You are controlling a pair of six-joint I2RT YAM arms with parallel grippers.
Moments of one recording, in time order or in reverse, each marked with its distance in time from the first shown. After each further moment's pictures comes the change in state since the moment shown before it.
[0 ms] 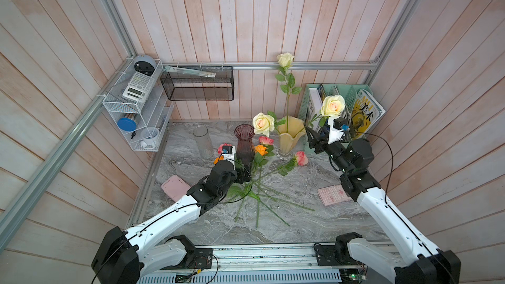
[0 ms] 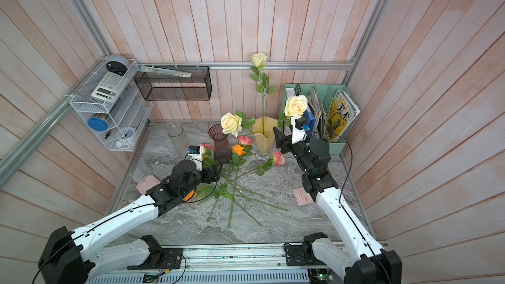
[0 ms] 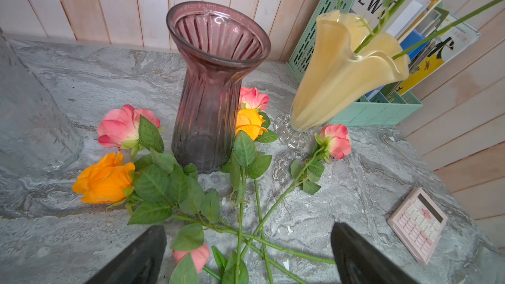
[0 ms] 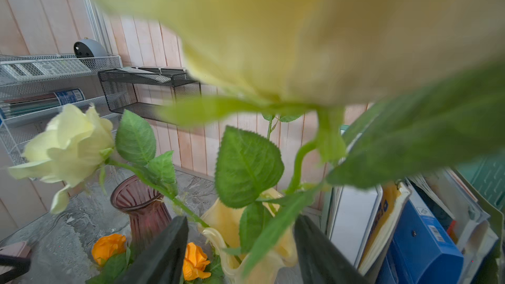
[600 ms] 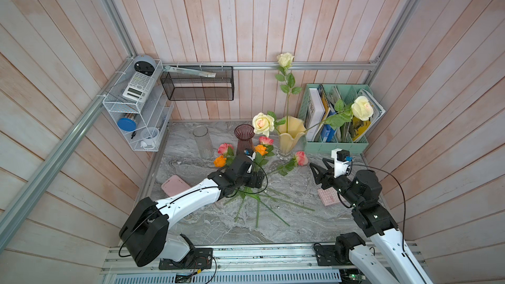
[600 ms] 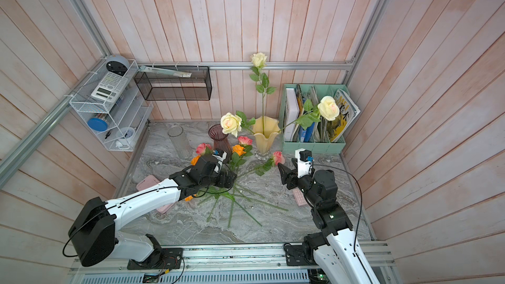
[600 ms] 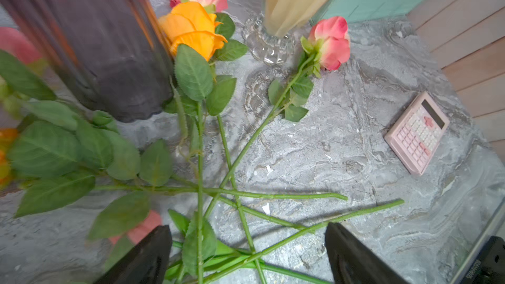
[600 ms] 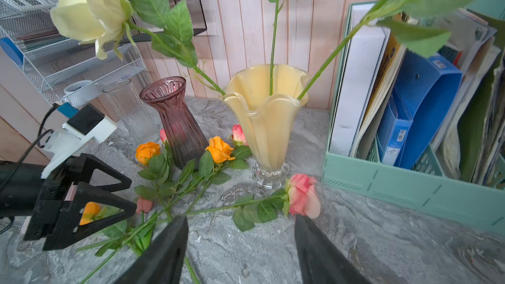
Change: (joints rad) left arm -0.069 0.307 0.200 -0.212 0.198 0.036; right arm 0.010 -0.416 -0.246 -0.450 0.004 0.086
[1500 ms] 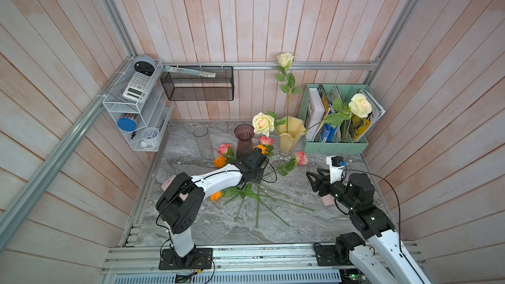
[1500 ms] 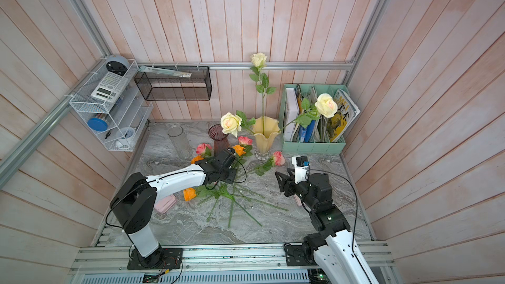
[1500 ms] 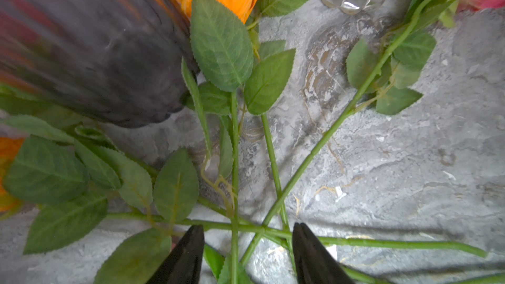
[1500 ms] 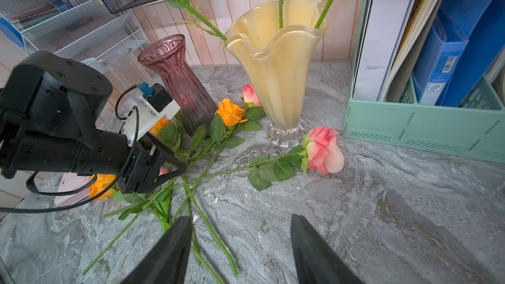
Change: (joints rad) left arm 0.010 0.338 0.265 -0.185 -0.163 0.076; right arm 0.024 -0.005 -0.056 -0.077 -0.031 0.079
